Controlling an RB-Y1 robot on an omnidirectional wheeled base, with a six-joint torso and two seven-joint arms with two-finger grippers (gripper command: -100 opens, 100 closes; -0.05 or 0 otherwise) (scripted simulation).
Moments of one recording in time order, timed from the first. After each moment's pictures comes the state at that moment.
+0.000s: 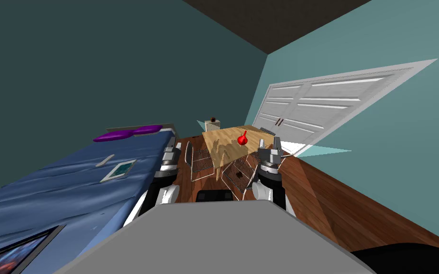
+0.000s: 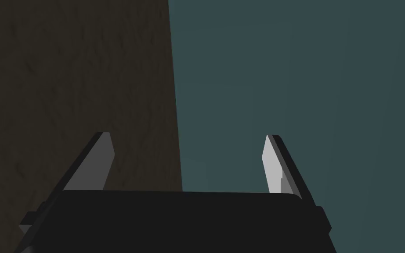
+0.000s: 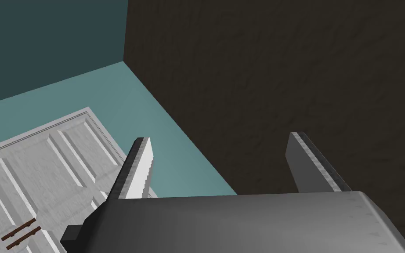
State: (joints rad) left arm 0.52 0.05 -0.06 -2.22 -0.03 -0.37 -0.15; right arm 0.53 0.03 -0.02 -2.28 0.02 -0.58 -0.10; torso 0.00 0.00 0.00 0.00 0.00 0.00
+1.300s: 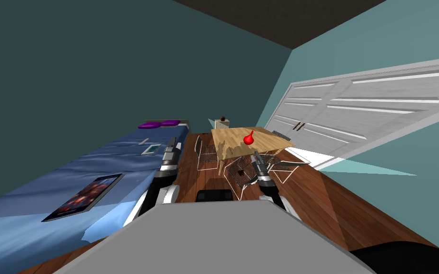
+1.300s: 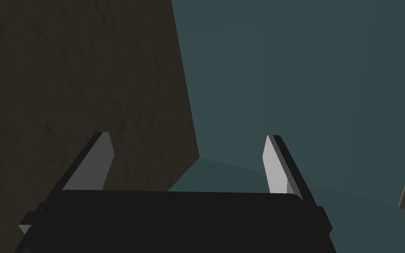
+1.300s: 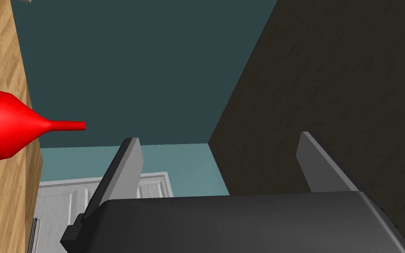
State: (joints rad) left arm 0.52 0.05 -0.06 -2.22 -0.03 -0.37 -0.15; right arm 0.59 -0.24 -0.02 -1.96 0.09 -0.56 -0.08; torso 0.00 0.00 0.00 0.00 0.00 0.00
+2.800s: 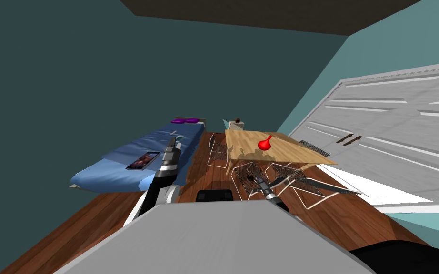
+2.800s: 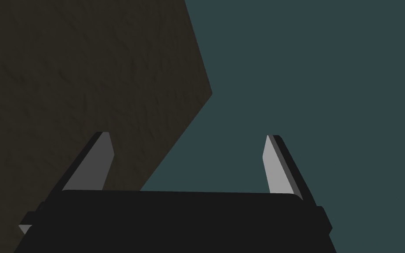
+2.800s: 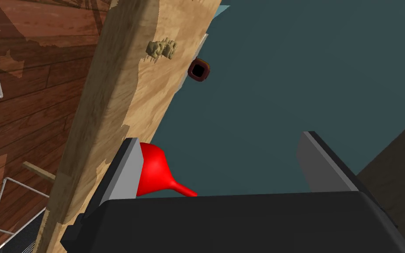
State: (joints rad) left arm 0.52 0.05 -0.06 -2.22 -0.03 -0.37 -0.15; right arm 0.65 -0.47 0.02 -1.54 0.14 -0.50 -0.05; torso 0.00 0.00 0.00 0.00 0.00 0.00
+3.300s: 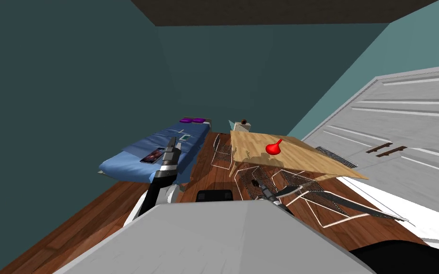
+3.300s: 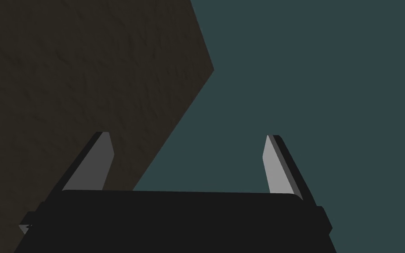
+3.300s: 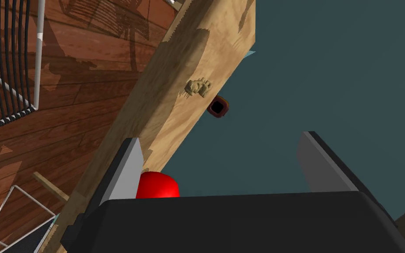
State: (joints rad) left arm 0.52 0.05 -0.06 -2.22 -0.03 -0.37 -0.15; right arm 0.66 -0.55 0.05 -1.42 0.15 -0.47 -0.04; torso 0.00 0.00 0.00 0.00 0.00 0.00
